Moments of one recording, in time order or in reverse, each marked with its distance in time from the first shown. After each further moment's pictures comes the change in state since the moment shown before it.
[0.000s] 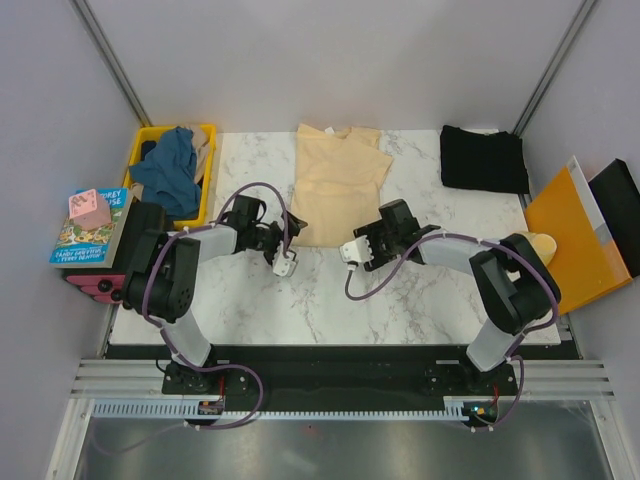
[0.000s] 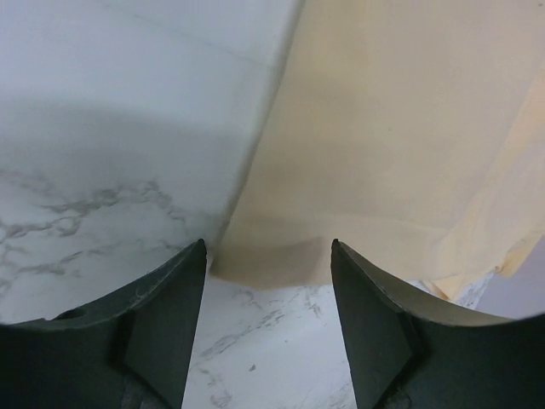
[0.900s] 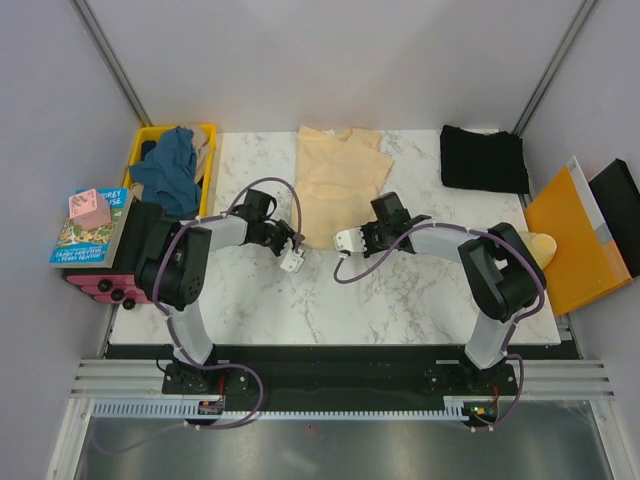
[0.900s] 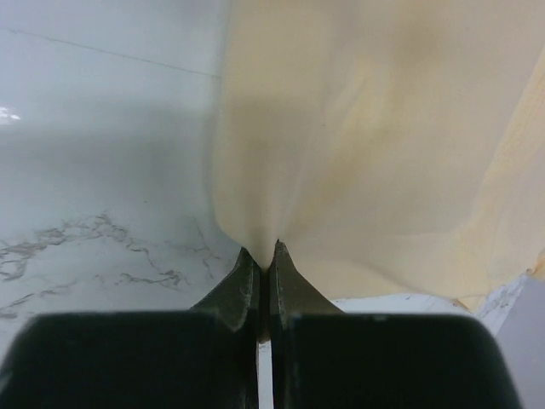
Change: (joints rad) left arm -0.032 0.123 0.111 -0.050 -0.096 0.018; right arm 0.008 0.111 0.100 0.017 0.042 0.086
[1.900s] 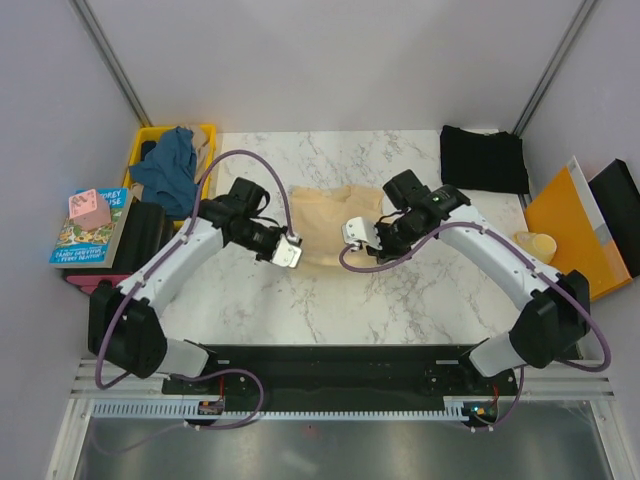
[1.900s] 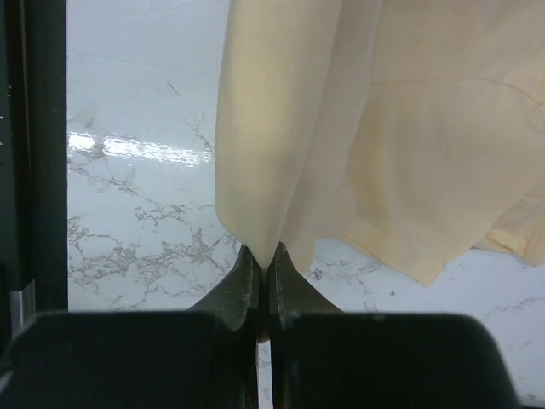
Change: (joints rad) left arm -0.107 -0.520 0.111 -0.739 0.091 -0.390; right arm 0.050 -0.340 0.337 -0.973 -0.251 0.240
